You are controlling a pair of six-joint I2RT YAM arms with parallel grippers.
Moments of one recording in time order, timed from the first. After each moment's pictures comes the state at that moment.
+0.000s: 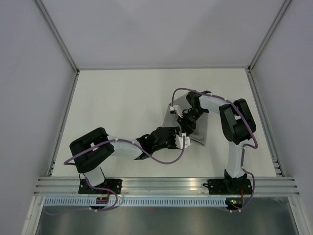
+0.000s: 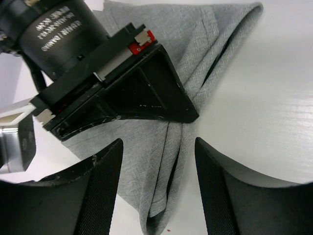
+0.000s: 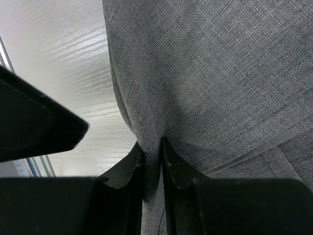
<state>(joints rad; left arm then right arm) -1.07 1.69 0.69 0.62 -0.06 0.64 0.37 2.04 1.34 -0.96 -0.70 -0.83</state>
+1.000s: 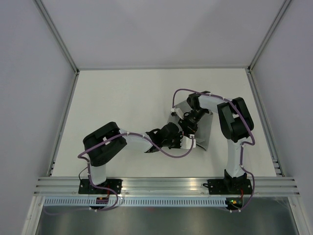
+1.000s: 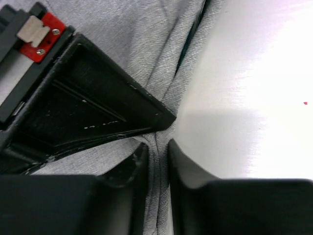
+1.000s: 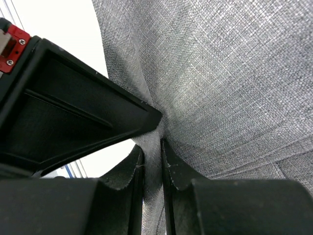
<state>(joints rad) -1.04 1.86 0.90 0.33 0.14 0.68 0.36 2.08 1.36 -1.08 -0.71 -0.79</state>
